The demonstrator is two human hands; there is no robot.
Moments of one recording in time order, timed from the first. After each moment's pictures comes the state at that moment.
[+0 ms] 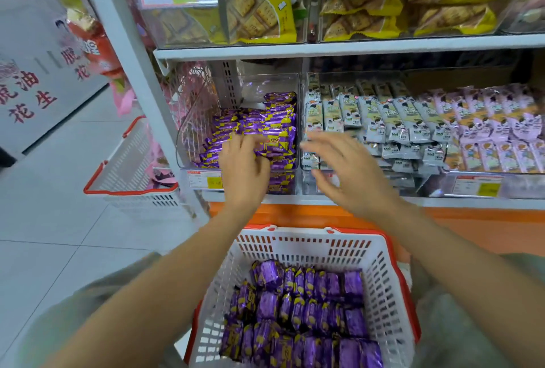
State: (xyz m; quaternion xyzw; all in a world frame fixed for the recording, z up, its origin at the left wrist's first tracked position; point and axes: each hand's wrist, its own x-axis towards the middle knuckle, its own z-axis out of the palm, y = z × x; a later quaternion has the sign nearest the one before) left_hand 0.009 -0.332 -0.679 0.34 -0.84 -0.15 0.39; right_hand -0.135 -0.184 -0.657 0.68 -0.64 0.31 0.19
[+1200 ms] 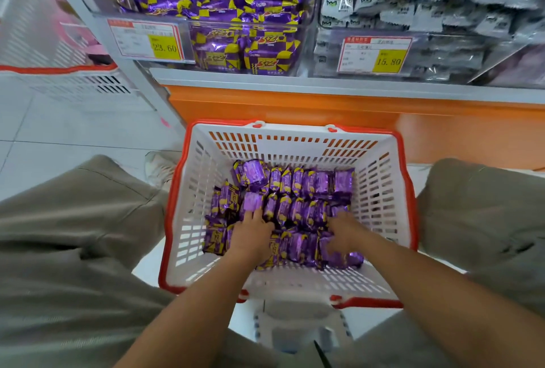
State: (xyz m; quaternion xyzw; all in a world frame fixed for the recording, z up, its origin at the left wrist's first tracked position) left_hand 0.106 -0.210 -0.942 0.27 -0.89 -0.15 -0.34; right_hand -0.075 -0.084 -0.951 0.41 -0.76 -0.20 -0.46
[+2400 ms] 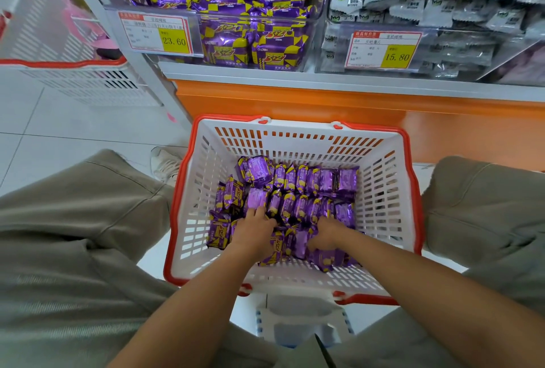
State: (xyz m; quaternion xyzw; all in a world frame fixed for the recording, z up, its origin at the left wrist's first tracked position) left_hand 0.113 -0.214 -0.943 0.26 -0.89 -0.18 -0.34; right_hand -0.043 -0.108 -0.952 0.31 -0.78 -0.13 -0.53
